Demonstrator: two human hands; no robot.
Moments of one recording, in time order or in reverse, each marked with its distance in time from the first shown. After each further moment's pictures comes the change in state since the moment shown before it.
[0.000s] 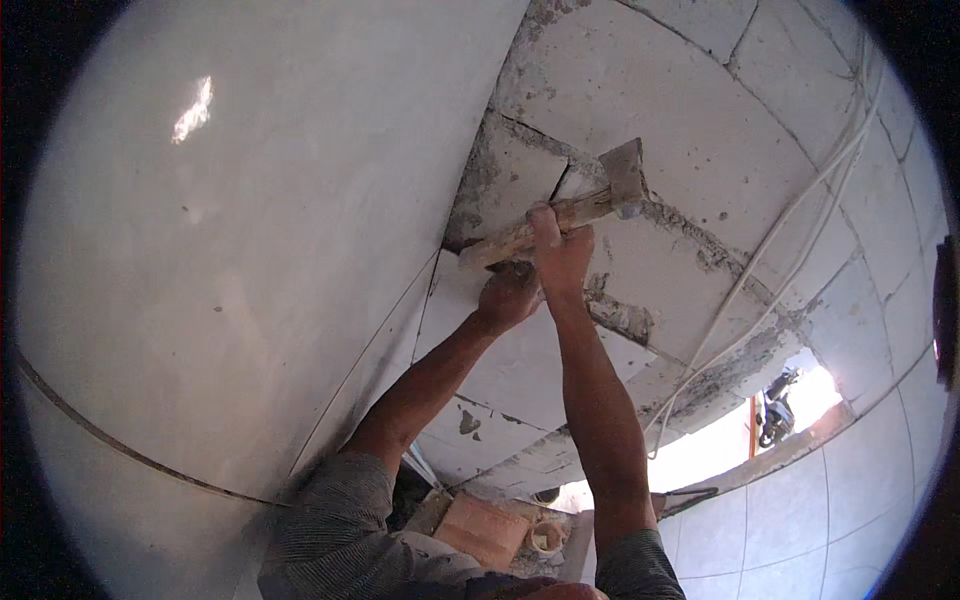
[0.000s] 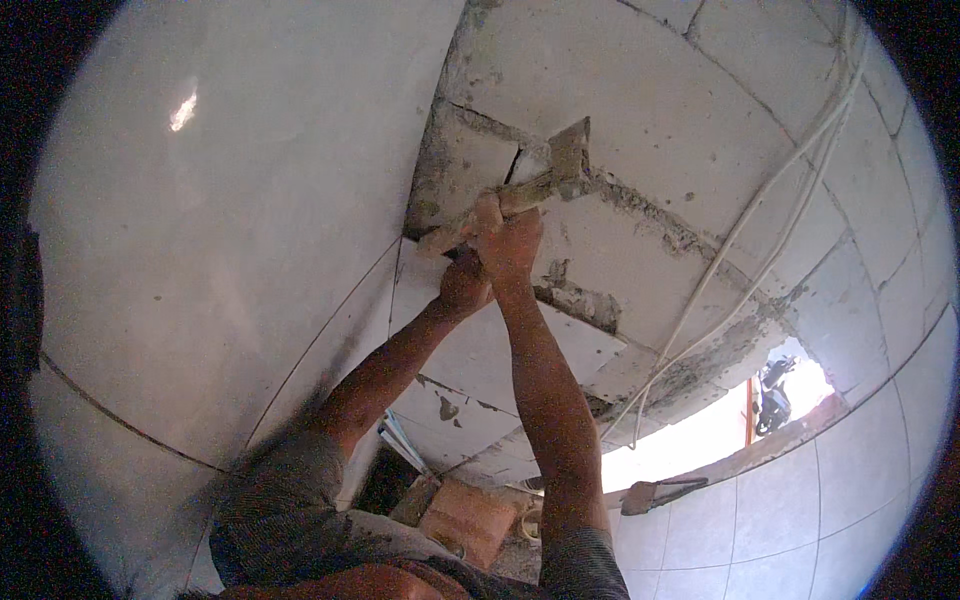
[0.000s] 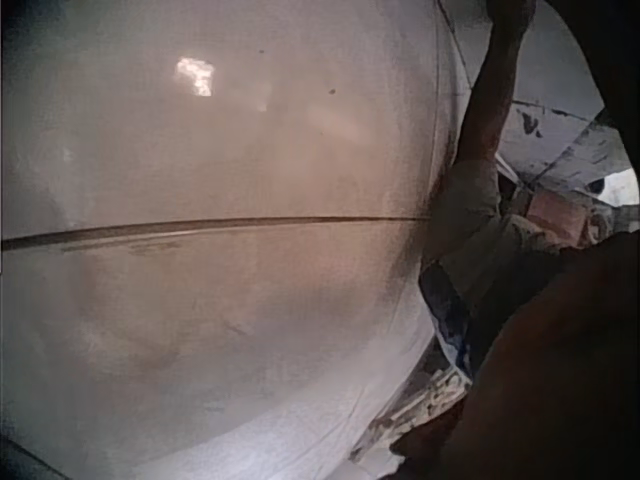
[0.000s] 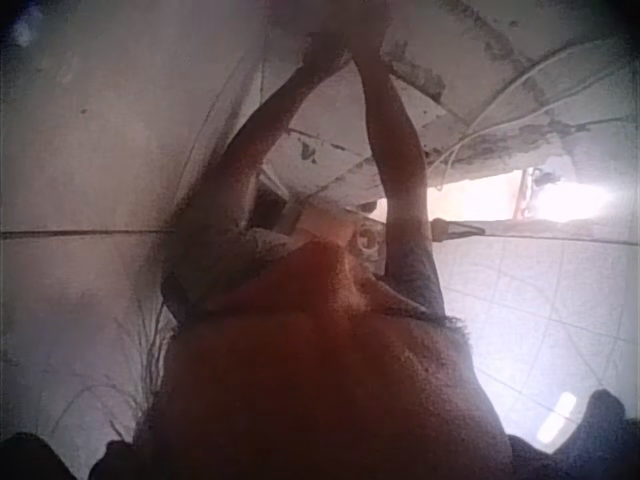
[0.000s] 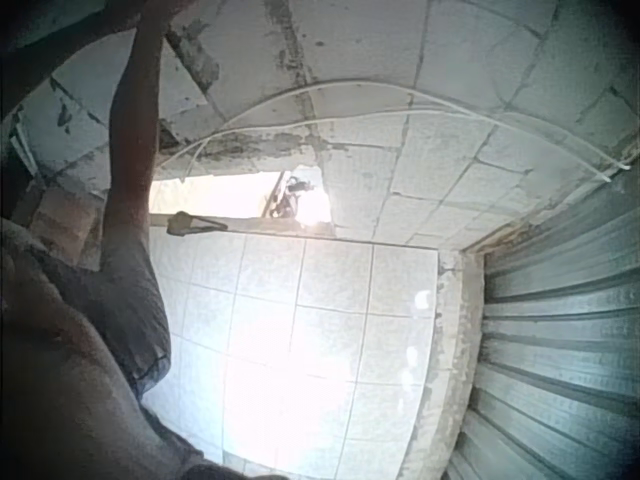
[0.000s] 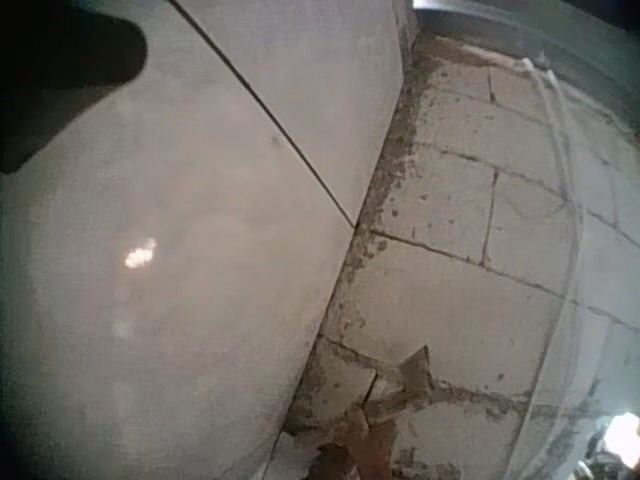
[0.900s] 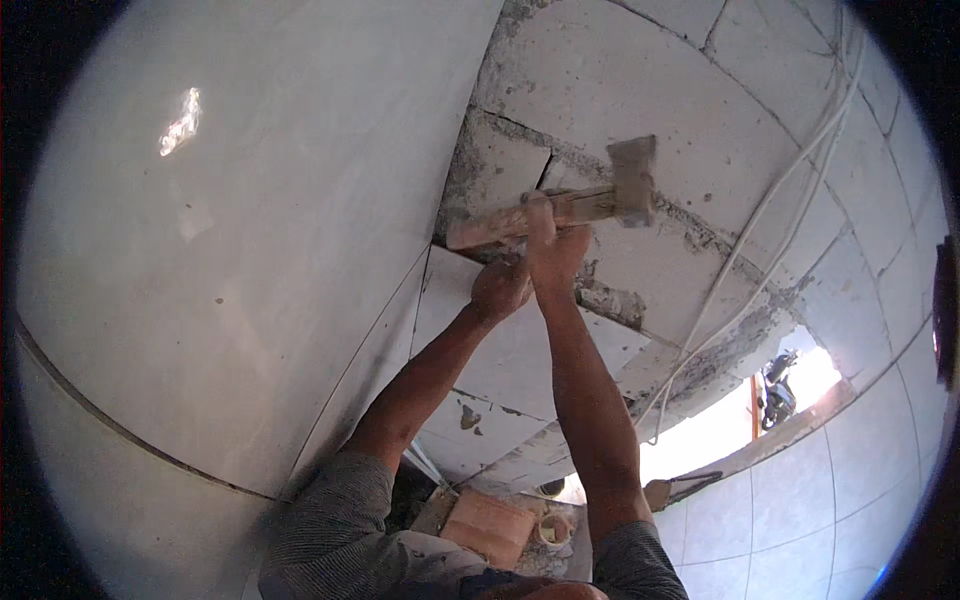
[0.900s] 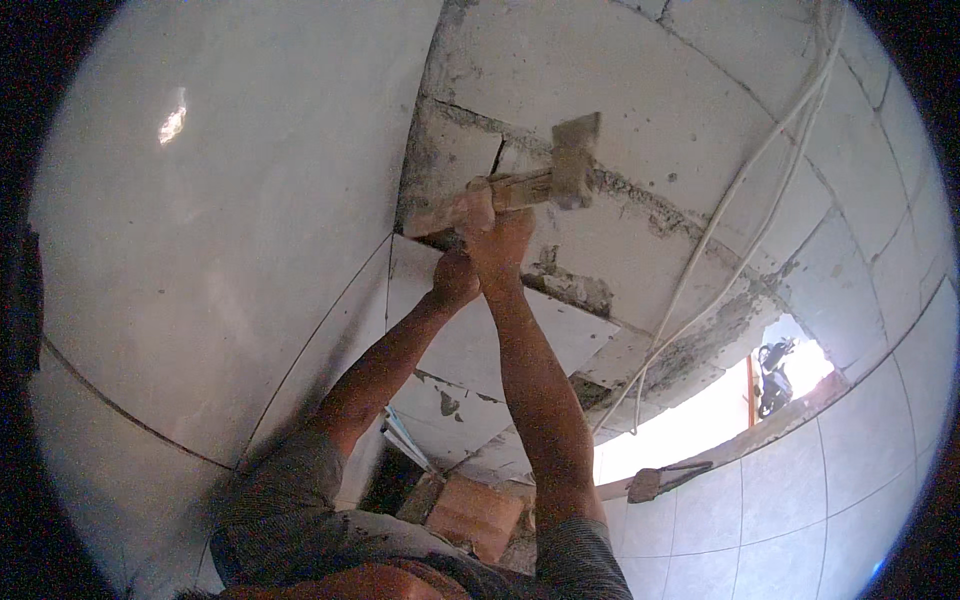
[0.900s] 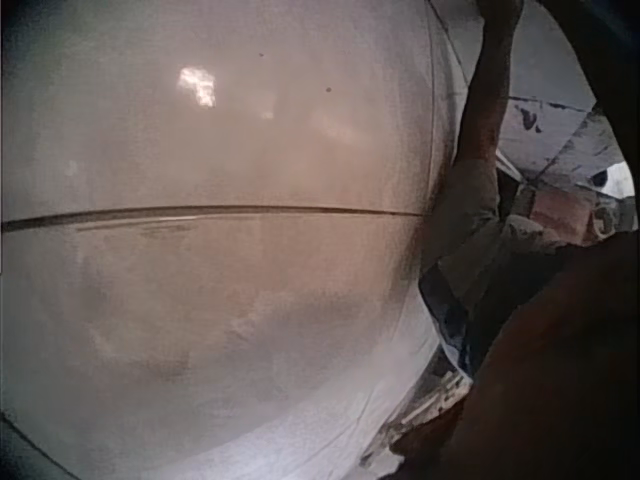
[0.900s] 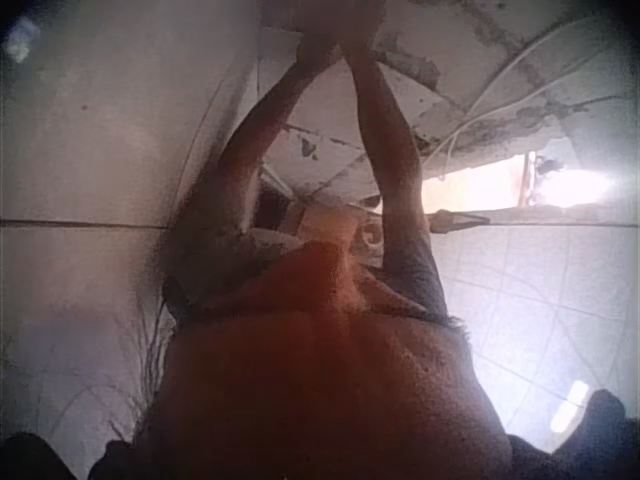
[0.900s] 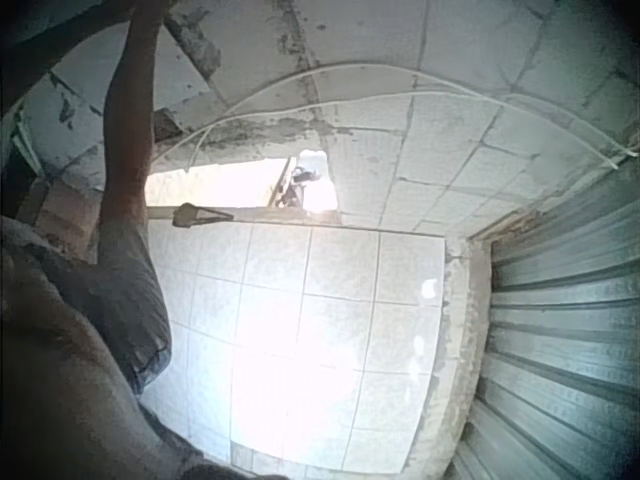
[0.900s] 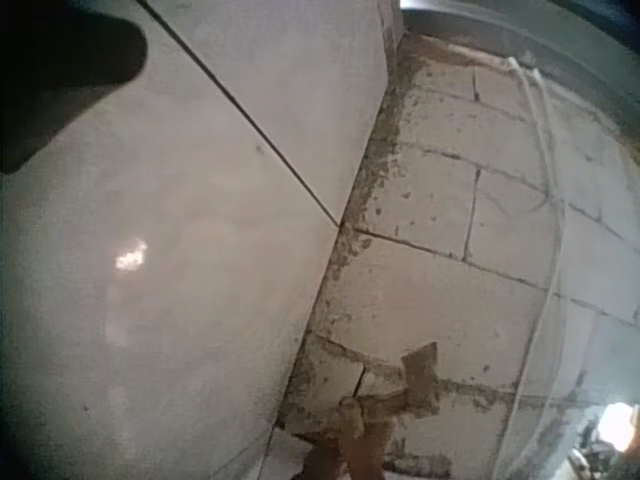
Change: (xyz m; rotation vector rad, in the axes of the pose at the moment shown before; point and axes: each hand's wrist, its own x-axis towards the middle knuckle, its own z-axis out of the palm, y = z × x) left_hand -0.004 -0.006 0.000 -0.032 -0.060 -0.049; right_hand -0.005 -0.025 -0.002 0.207 -0.035 0.234
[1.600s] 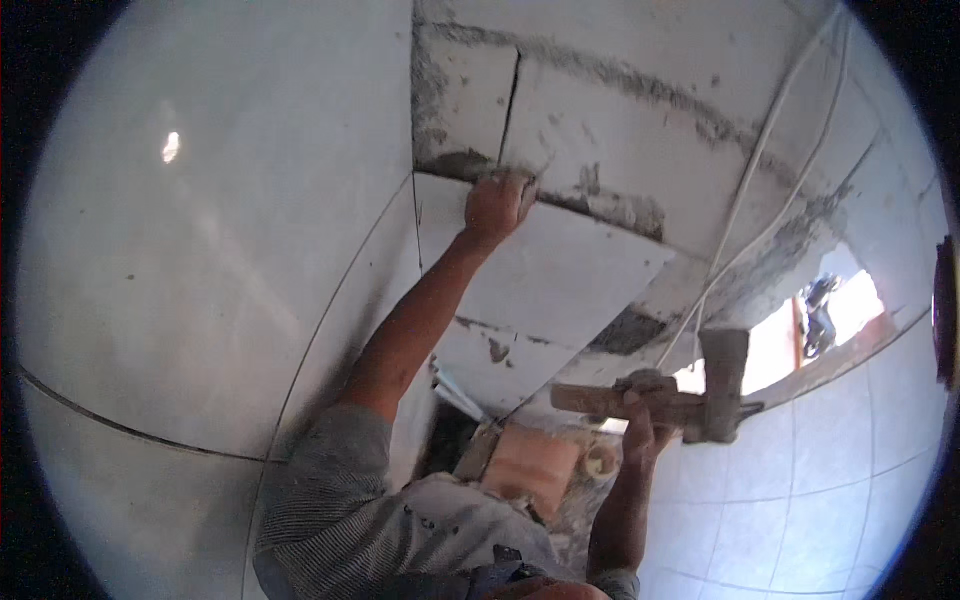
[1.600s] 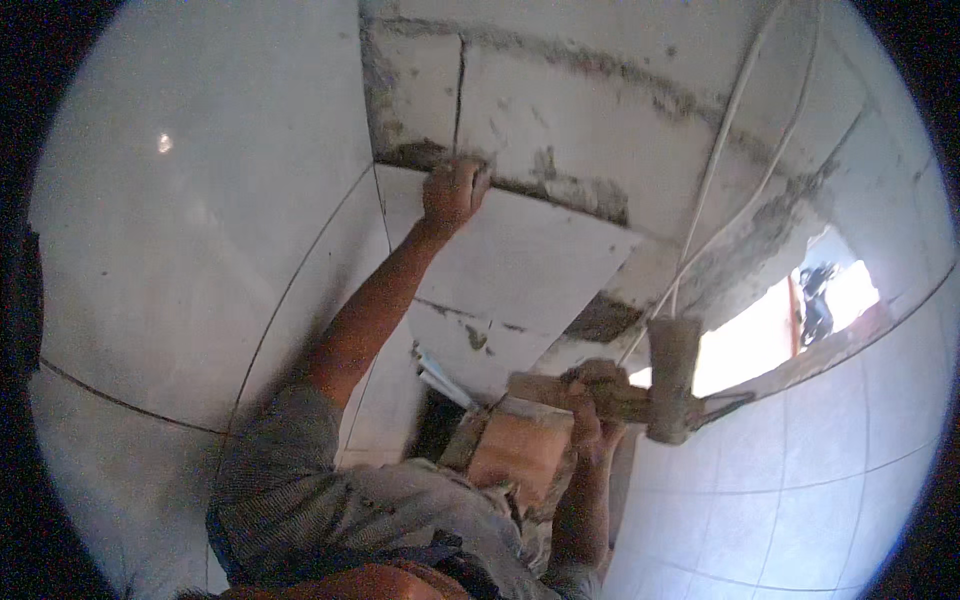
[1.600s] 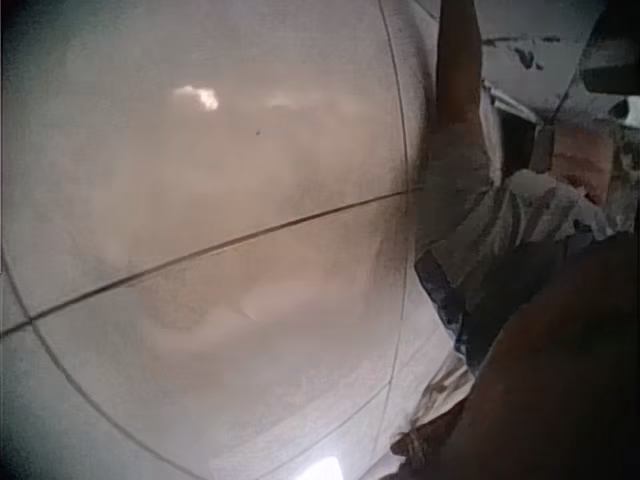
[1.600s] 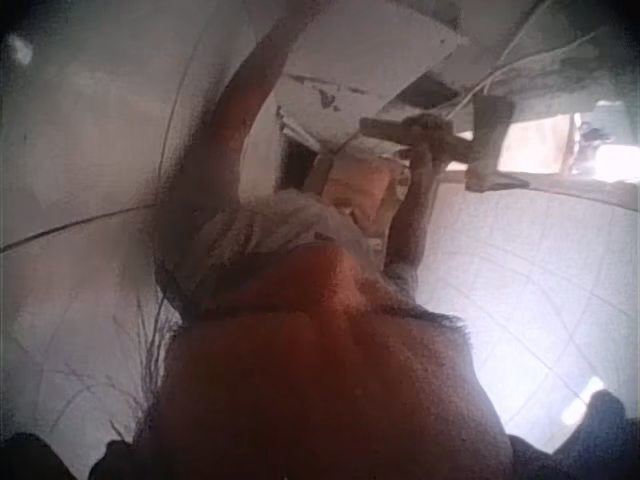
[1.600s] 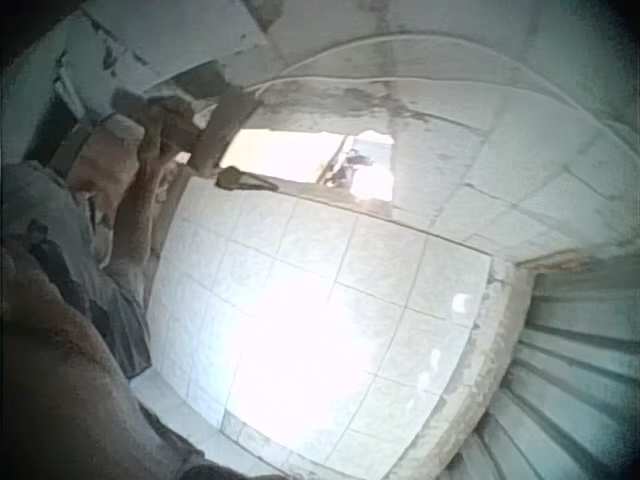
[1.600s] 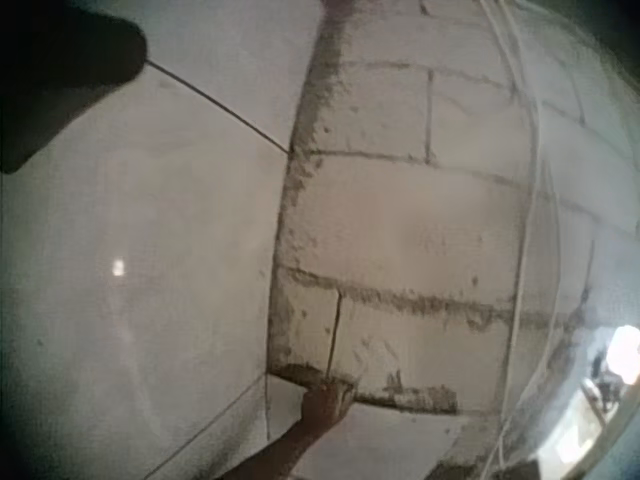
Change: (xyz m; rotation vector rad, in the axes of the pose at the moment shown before) left_hand 0.001 0.000 0.004 0.200 0.061 0.031; right_hand -0.237 -0.024 -0.190 0.263 0.241 0.424
